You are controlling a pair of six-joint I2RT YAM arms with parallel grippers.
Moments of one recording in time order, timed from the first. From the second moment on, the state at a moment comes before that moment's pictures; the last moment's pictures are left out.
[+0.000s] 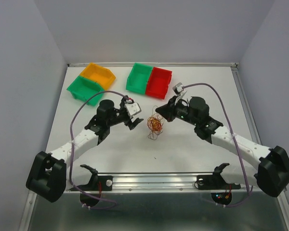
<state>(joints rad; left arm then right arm) -0.48 1.19 0.60 0.27 0.53 0.46 0.65 1.22 0.70 0.32 -0.31 0.31</state>
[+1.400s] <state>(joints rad) -0.47 1.06 0.68 0.49 0.61 0.13 0.80 1.29 1.15 0.29 -0.34 0.40</state>
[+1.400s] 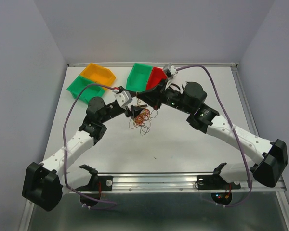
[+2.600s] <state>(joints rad) -0.66 1.43 0.64 0.55 0.49 0.25 0.81 1.51 2.16 0.31 -0.07 0.41</state>
